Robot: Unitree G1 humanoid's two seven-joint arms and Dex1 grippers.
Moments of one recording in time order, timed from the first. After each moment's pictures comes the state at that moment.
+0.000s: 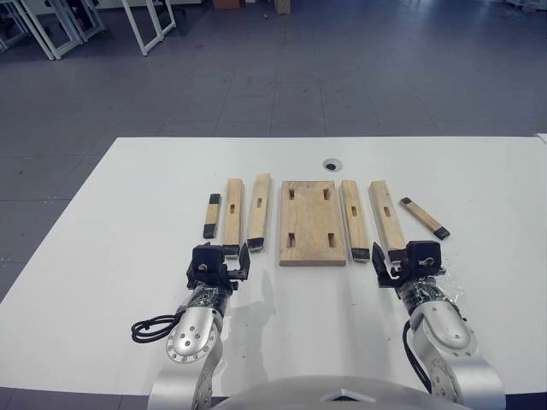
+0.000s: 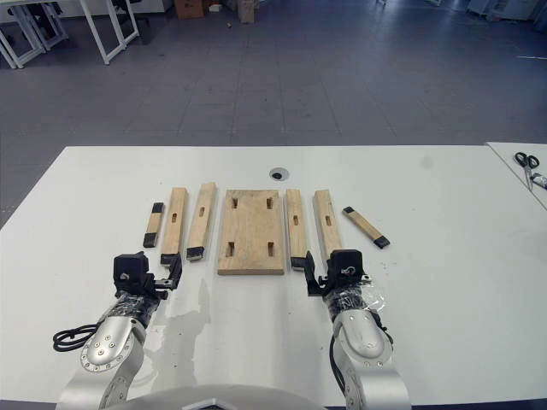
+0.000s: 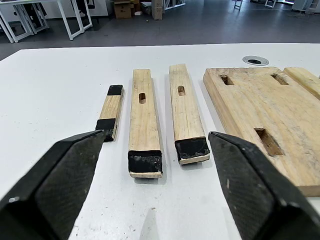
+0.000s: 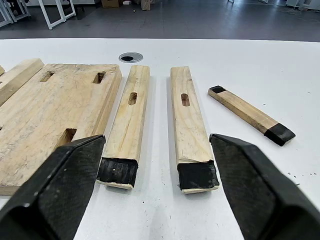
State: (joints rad) left arm 0.46 0.04 -0.12 -0.79 0.03 0.63 0.02; right arm 0.37 -0.04 0.10 -0.82 0.00 0.77 0.01
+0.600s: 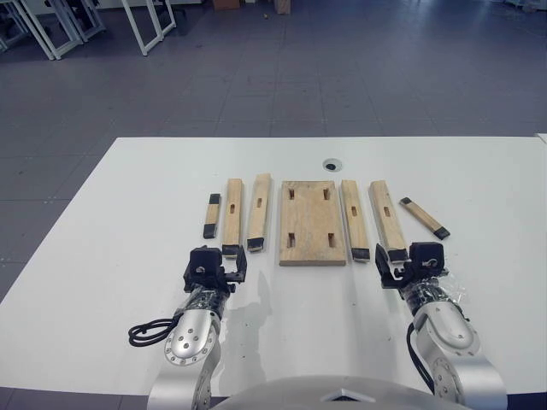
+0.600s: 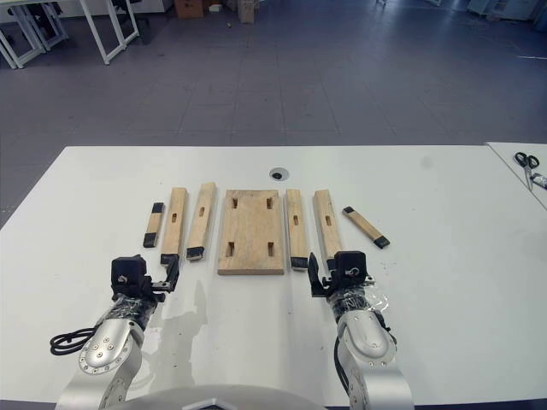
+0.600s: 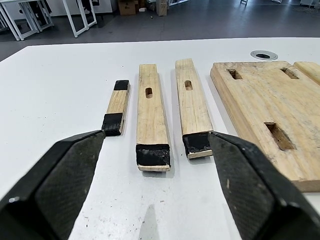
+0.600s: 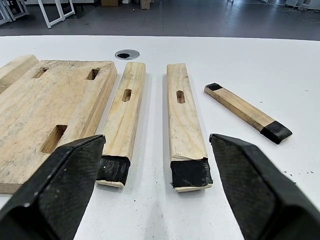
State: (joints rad) left arm 0.48 0.04 -0.11 -0.79 0.05 0.63 0.03; right arm 0.37 -0.05 0.08 -0.77 0.01 0.72 0.03
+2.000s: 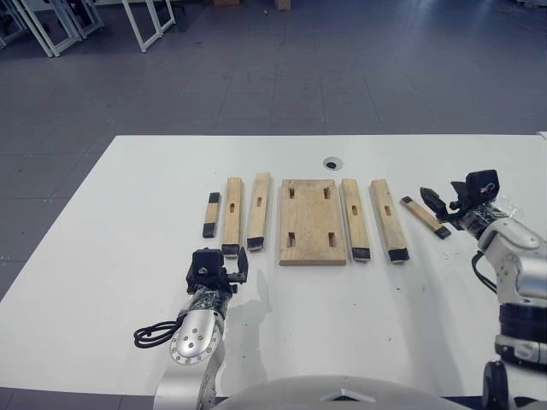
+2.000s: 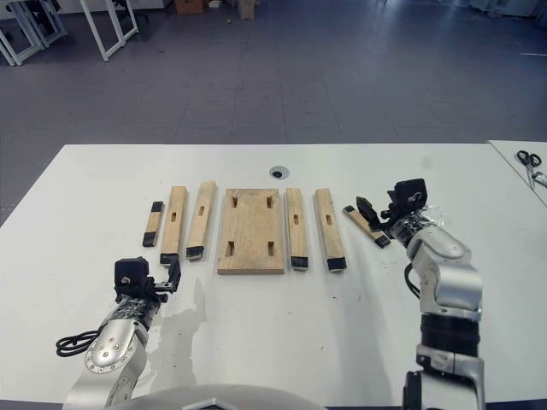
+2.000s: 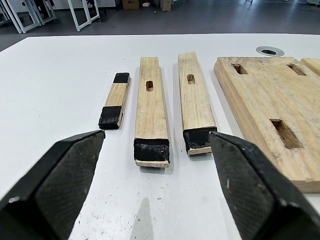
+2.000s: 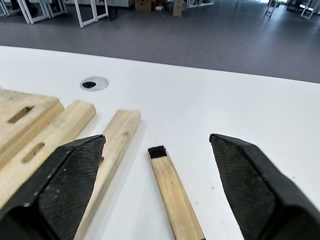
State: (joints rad) left arm 0.47 0.01 -0.12 -0.75 0.05 0.60 0.04; right arm -0.28 -0.56 -0.24 0.20 0.24 0.50 0.59
